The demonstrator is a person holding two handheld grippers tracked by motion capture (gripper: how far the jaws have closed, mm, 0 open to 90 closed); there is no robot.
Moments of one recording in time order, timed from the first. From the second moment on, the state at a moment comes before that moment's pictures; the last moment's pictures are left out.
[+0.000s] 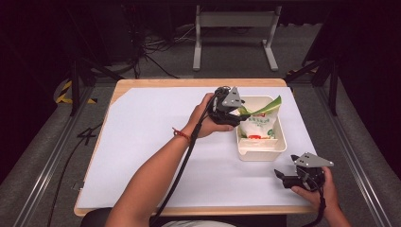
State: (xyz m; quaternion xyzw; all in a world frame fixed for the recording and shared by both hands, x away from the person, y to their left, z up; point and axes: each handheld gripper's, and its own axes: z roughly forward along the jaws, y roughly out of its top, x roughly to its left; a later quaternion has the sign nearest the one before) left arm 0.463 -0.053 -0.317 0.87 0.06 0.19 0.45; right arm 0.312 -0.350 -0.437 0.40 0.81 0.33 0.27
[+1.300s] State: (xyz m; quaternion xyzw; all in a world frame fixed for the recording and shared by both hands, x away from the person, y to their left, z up) left arm 0.455 0.027 -0.384 0.89 0.13 0.20 0.40; right arm 0.312 -0.349 -0.437 0.40 0.81 0.33 0.27
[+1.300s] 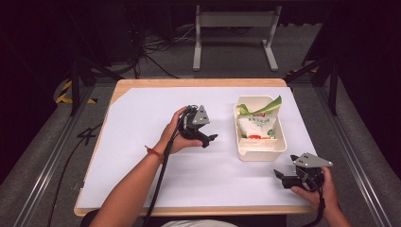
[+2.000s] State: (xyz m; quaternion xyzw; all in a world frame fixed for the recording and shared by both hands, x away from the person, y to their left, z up) left arm 0.421 0.082 -0.409 0.90 0.14 0.22 0.36; right arm 0.312 -0.349 -0.437 0.40 0.81 0.33 0.27
